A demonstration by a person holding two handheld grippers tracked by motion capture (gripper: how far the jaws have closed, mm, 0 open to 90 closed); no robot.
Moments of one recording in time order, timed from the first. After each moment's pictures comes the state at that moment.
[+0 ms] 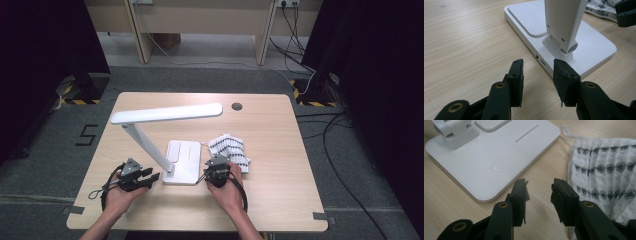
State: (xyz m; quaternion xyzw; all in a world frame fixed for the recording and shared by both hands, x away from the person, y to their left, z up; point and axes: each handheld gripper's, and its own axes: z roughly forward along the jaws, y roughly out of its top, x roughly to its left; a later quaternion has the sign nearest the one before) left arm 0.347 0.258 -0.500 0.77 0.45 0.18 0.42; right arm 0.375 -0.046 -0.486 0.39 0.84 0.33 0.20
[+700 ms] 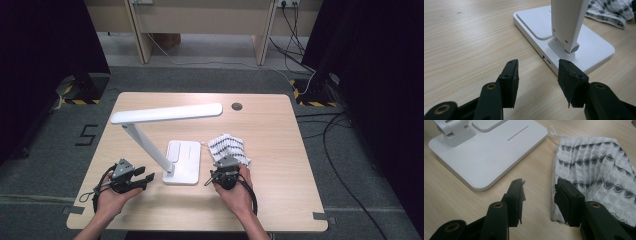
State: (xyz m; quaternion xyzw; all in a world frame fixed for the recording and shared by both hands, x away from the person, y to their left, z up) left arm 0.337 0.273 -0.489 0.76 0.45 0.20 0.42; right arm 0.364 -0.070 -0.473 0.39 0.83 0.33 0.21
